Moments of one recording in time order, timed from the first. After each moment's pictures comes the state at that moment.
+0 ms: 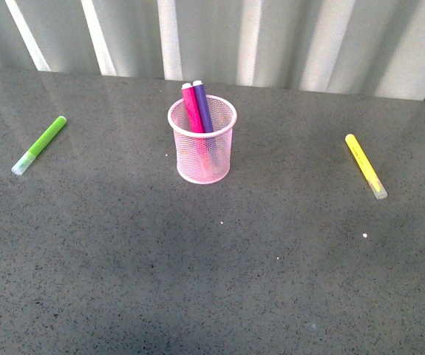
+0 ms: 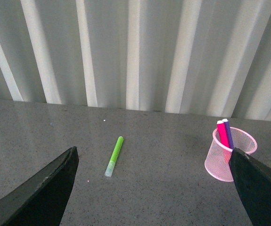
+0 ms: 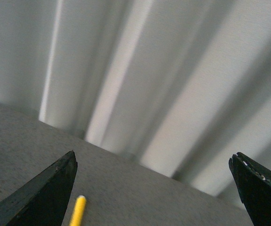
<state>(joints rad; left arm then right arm) 0.00 0.00 0.02 0.00 0.00 0.00 0.00 1.58 0.38 1.22 -0.09 -0.38</state>
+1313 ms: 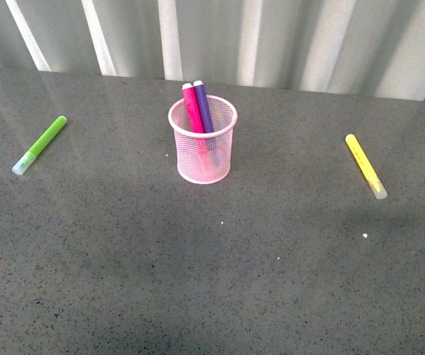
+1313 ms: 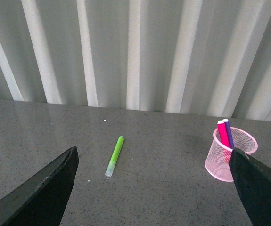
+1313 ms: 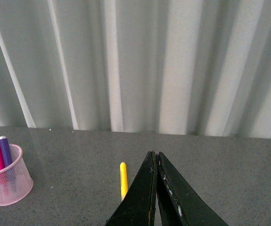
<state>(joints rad) 0.00 0.00 0.02 0.00 0.00 0.00 0.00 0.43 0.02 0.43 0.00 -0.01</state>
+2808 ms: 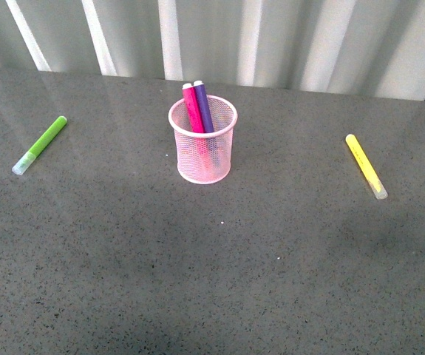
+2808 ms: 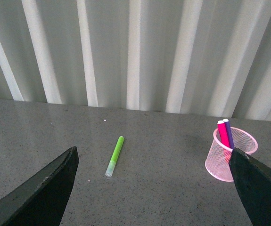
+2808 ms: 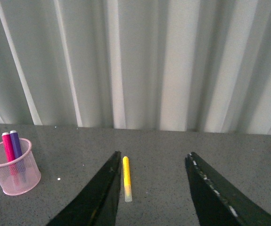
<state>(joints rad) 0.00 0.00 0.02 0.00 0.00 0.00 0.00 0.00 0.02 0.00 0.00 -0.01</state>
